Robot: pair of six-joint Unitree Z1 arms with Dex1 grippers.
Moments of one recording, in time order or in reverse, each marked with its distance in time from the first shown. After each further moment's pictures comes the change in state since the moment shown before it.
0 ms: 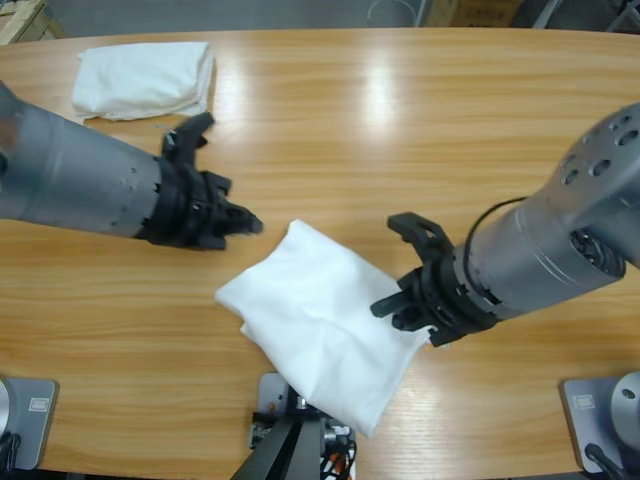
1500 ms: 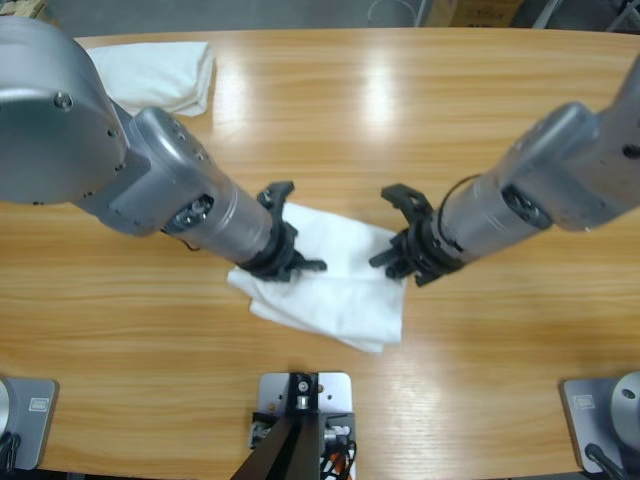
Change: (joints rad) arm 0 -0.037 0.321 -0.118 0.000 -0.079 -0.031; arm 1 -0.167 0.159 0.035 -0.184 -0.064 -0.273
